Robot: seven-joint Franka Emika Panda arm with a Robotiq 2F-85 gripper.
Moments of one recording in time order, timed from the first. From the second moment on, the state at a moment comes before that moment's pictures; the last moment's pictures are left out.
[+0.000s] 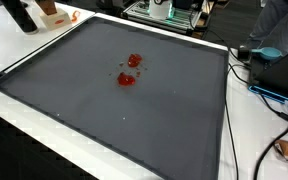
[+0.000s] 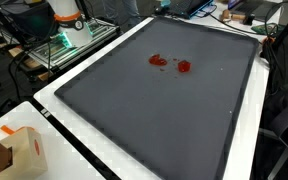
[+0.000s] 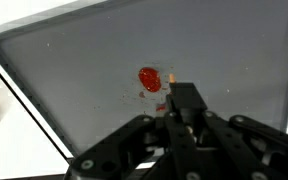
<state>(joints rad) 0.05 -0.81 0.40 -2.53 0.09 1.94 0.59</state>
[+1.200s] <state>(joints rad) 0.09 -0.24 -0.01 -2.43 0.41 2.59 0.06</state>
